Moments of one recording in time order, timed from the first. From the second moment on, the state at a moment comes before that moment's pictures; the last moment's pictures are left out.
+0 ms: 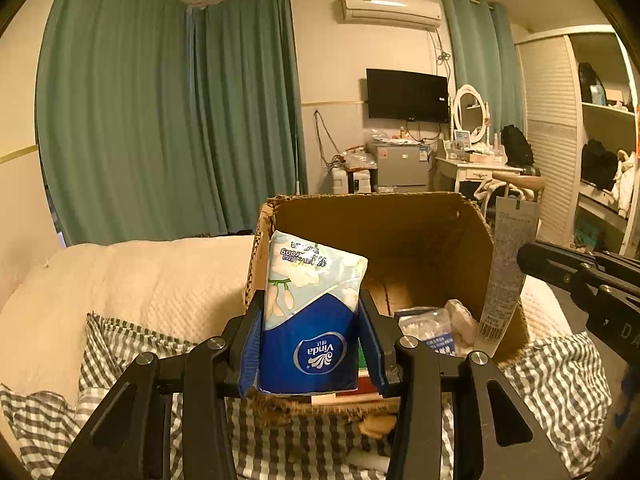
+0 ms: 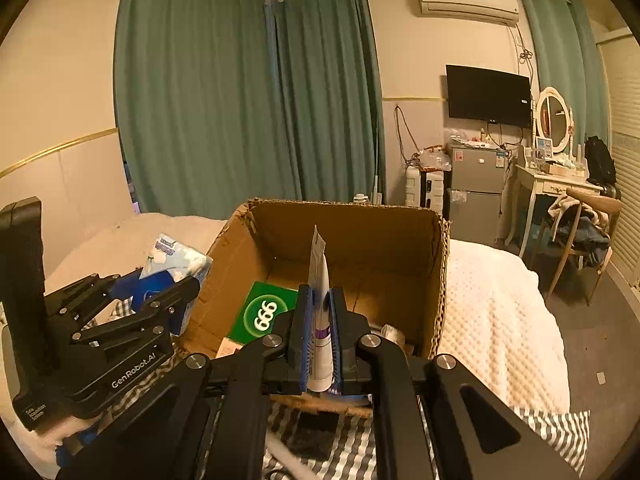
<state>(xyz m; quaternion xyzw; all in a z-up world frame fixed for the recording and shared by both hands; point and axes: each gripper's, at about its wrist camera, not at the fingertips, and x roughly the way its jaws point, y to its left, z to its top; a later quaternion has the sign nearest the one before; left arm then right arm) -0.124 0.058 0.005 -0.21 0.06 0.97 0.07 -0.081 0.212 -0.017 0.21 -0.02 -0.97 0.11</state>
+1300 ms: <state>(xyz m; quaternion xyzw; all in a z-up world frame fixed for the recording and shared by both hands) -0.180 0.061 0.000 -0.21 0.02 0.98 0.06 -0.143 0.221 -0.049 0.23 -0.02 -0.97 0.07</state>
